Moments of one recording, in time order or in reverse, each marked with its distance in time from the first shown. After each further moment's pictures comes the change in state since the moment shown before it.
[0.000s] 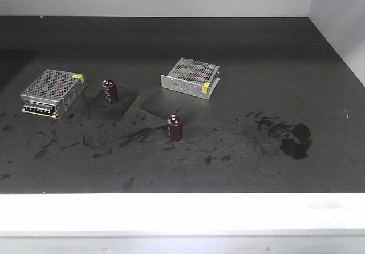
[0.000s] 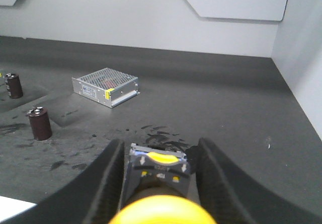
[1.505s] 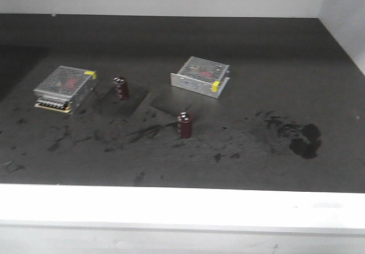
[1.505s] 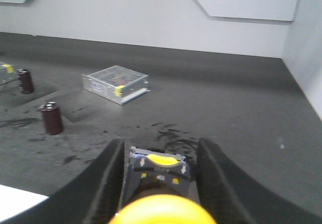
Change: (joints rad) left arm 0.000 0.000 0.000 0.000 0.000 0.000; right arm 0.000 -0.010 0.015 -0.009 0.001 0.000
